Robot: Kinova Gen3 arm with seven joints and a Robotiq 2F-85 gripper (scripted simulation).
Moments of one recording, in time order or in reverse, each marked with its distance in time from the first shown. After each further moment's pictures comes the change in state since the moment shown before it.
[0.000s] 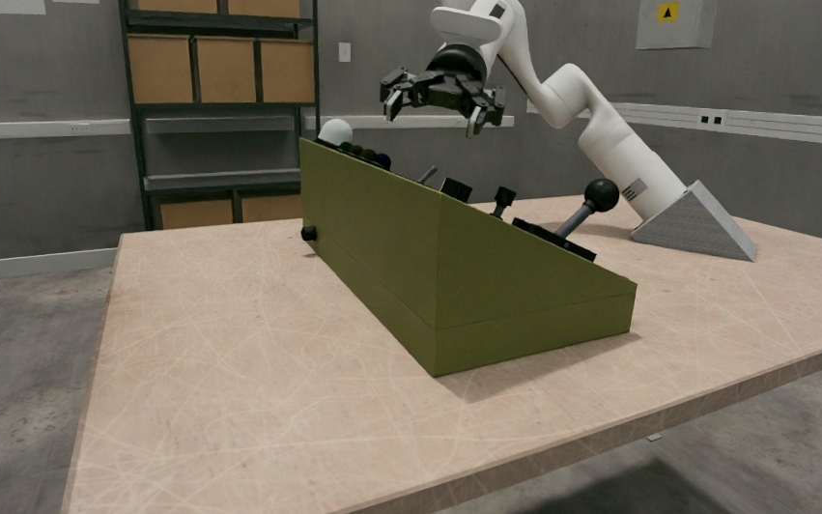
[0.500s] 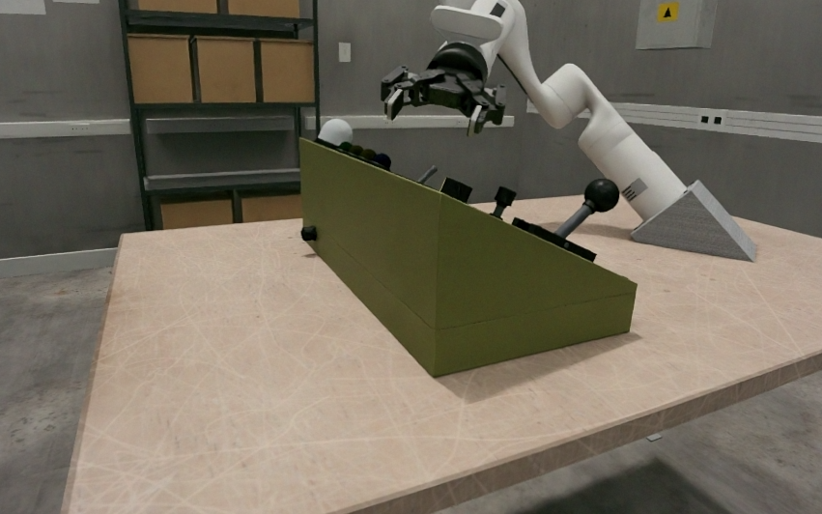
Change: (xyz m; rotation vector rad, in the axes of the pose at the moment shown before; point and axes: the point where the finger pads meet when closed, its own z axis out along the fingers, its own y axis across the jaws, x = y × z) arm 0.001 -0.001 -0.001 0.001 0.000 -0.002
